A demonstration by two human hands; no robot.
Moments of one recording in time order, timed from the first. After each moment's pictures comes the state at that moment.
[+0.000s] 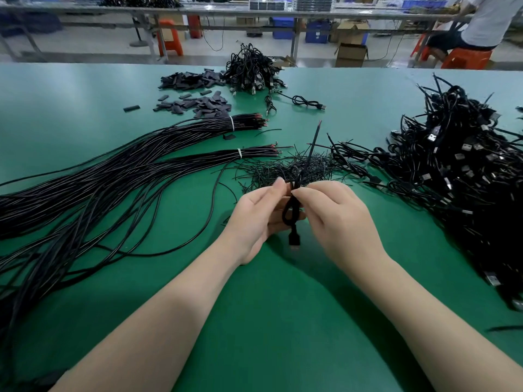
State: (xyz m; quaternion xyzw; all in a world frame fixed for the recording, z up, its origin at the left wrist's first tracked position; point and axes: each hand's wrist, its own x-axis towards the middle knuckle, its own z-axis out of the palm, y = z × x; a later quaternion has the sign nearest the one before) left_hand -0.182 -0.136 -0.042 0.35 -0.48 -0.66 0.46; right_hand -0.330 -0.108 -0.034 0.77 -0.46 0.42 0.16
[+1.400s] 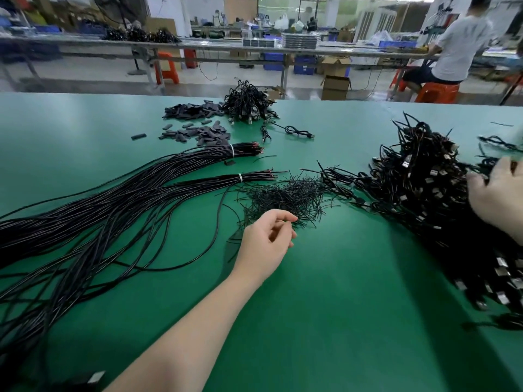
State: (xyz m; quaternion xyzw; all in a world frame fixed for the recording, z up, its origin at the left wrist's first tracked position) left_hand -0.184 -0.116 -0.053 0.42 -0.63 -0.43 0.49; right_hand -0.569 -0.115 0.023 0.43 -0.87 0.20 0.13
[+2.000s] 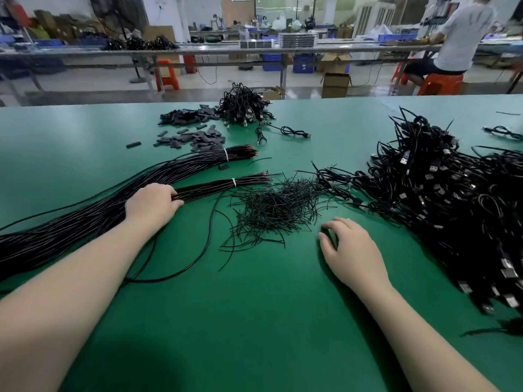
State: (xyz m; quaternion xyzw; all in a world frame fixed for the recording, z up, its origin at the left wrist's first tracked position) left_hand -0.026 -0.244 -0.028 0.73 -0.68 0.03 0.10; right_hand -0.375 -0.109 -0.068 0.65 -0.72 0.26 -0.01
